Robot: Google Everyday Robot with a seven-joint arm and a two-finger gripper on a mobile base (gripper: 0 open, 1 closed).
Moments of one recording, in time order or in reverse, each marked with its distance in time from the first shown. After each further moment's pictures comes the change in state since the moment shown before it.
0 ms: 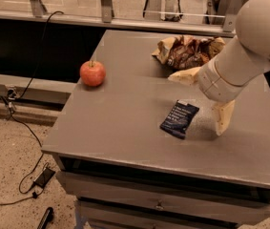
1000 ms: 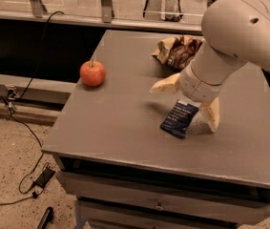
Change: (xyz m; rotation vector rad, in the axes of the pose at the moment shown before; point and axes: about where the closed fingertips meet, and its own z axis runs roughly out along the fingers) arm -0.022 -0.014 0.028 -0.107 -0.039 -0.287
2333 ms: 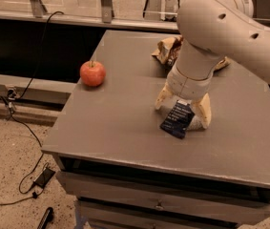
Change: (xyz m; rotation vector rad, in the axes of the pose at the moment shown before) arm -0.006 -0.005 0.010 -0.142 -0.025 -0.044
